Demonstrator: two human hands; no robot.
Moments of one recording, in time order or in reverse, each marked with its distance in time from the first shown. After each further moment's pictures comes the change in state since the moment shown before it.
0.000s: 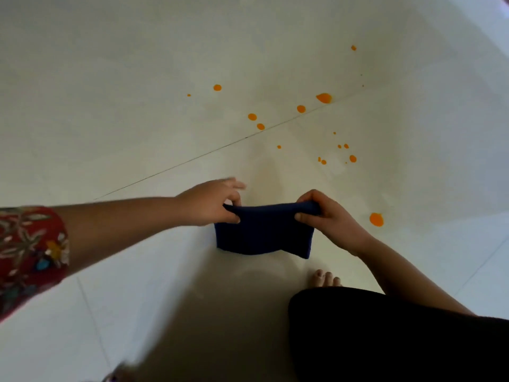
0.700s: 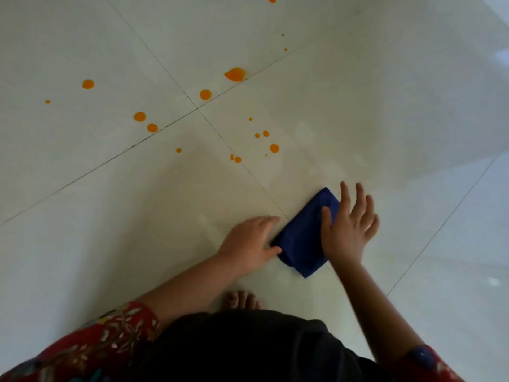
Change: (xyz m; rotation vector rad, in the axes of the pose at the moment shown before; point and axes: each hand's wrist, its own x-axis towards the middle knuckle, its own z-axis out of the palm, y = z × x) left_hand 0.165 0.164 0.170 0.005 -0.066 0.059; right_hand -0.017 0.186 -0.117 -0.552 0.733 0.507
